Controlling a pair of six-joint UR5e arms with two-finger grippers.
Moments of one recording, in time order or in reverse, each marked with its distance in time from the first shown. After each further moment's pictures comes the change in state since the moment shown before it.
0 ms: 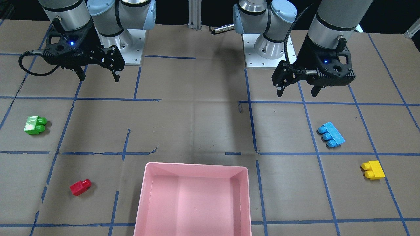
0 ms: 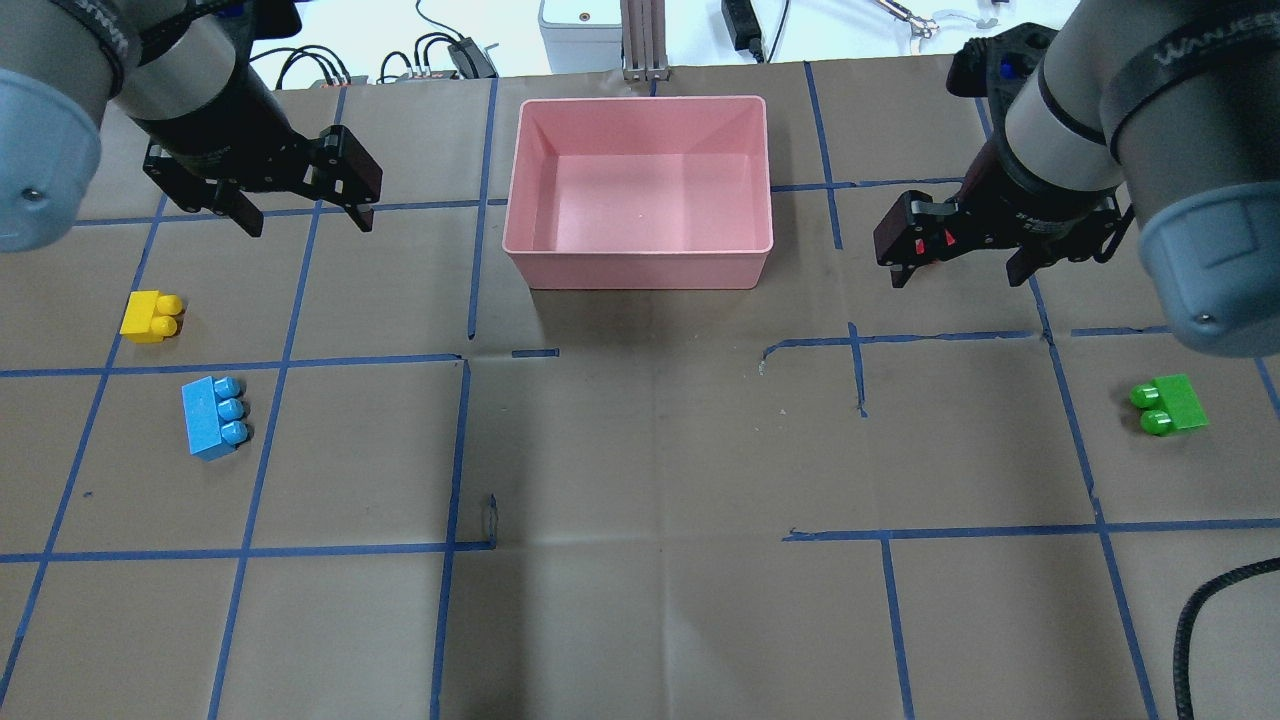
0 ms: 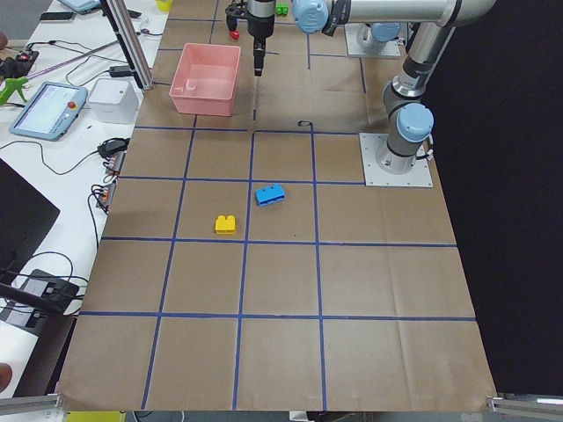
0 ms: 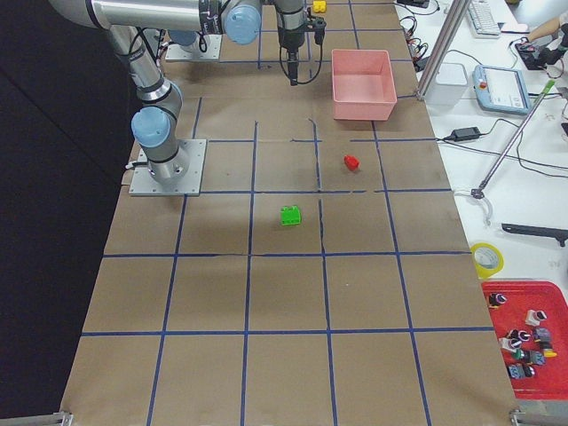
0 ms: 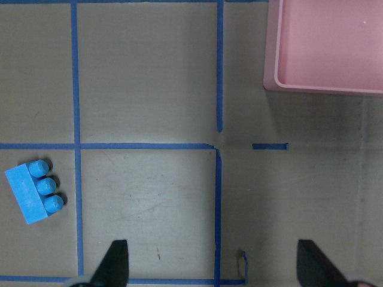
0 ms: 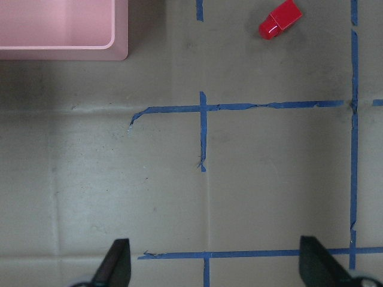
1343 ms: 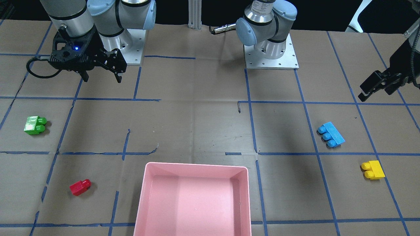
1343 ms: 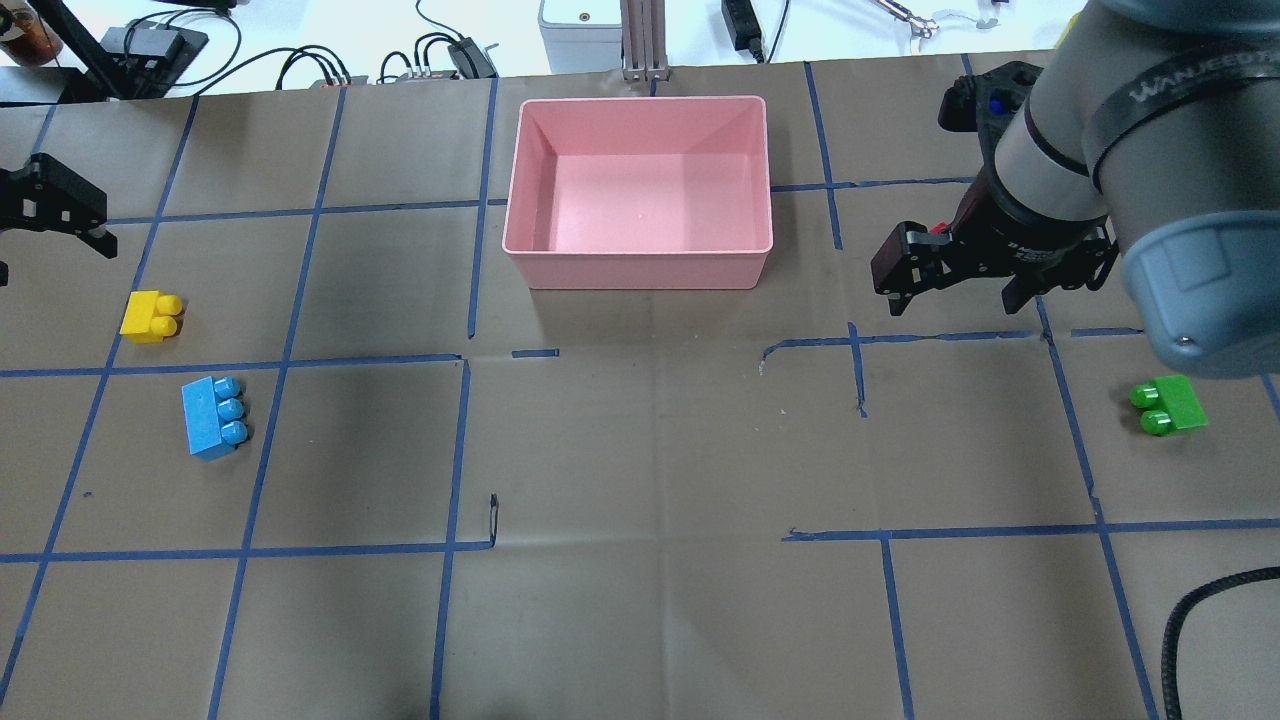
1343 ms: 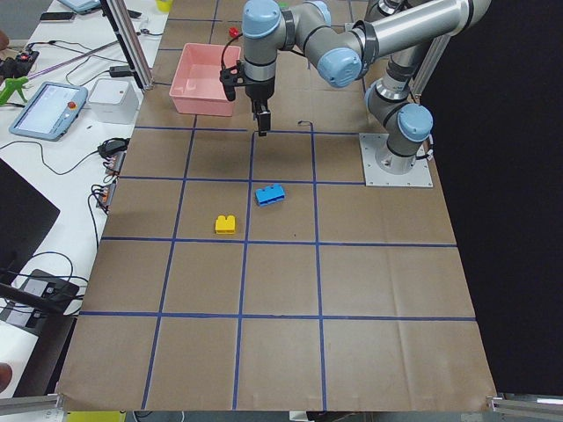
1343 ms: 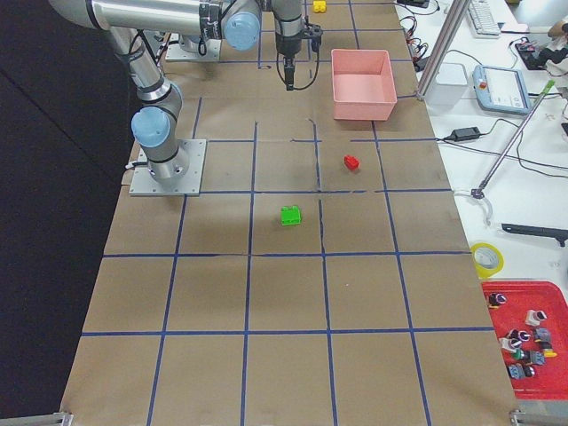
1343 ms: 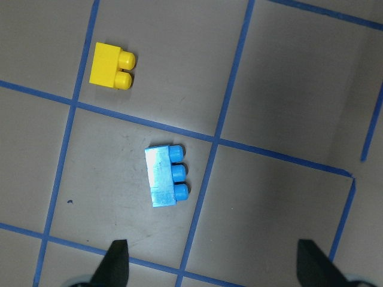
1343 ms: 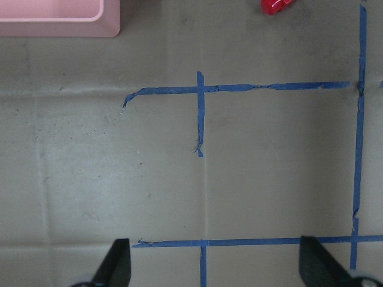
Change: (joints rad) left arm 0.470 -0.012 -0.038 -0.003 -0.014 0.198; right arm -0.005 -0.001 0.040 0.004 -0.009 -0.013
